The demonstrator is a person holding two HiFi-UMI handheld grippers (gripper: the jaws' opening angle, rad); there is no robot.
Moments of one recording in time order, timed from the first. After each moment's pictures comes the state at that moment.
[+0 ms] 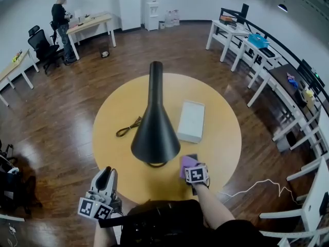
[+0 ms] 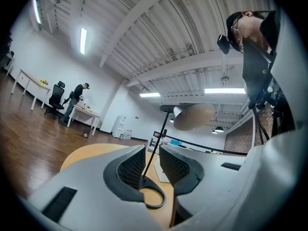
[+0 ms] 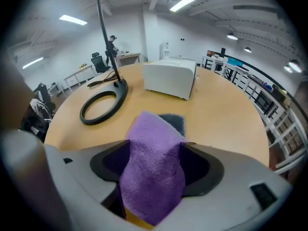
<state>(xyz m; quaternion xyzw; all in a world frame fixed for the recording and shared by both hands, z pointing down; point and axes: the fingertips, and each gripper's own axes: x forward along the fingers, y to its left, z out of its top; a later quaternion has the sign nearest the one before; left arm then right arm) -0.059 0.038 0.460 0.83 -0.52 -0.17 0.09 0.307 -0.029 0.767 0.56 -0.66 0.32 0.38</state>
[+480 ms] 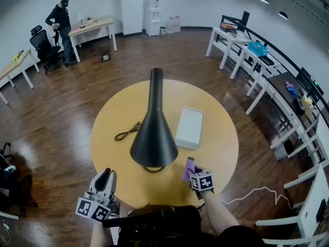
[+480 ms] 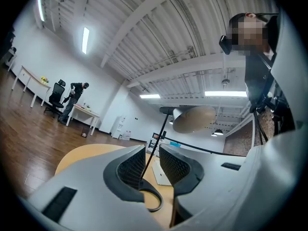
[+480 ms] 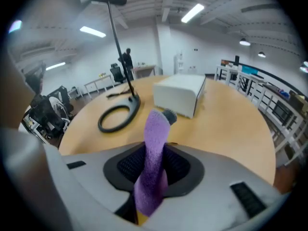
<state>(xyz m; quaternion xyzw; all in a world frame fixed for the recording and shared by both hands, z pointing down) -0.044 0.034 0.459 0.83 -0.52 -0.17 0.11 0.322 -0.032 0.729 0.50 -0.75 0.28 0.32</state>
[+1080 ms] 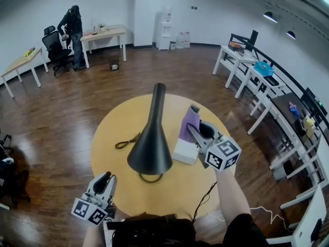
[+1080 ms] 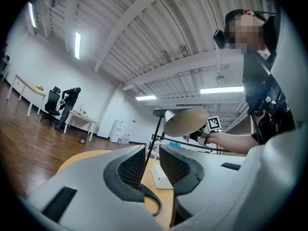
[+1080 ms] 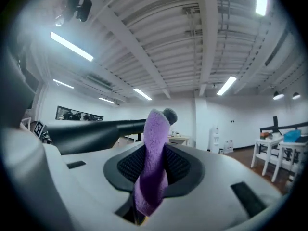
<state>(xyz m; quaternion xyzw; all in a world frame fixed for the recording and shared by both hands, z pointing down) -0.021 0.036 0.435 0.84 -0.52 -0.16 0.08 0.246 -0.147 0.346 0.37 -0.93 -0.03 0.04</state>
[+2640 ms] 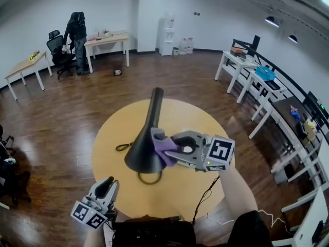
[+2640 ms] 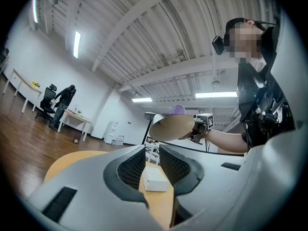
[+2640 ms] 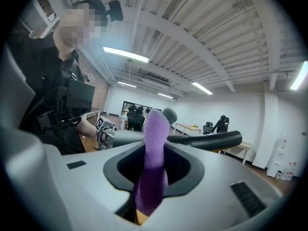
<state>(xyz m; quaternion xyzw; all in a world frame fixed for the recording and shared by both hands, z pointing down) -0.003 0.066 0.413 0.85 -0.49 -0.18 0.08 0.156 -0.027 0.327 0.00 -0.99 -0.11 0.12</state>
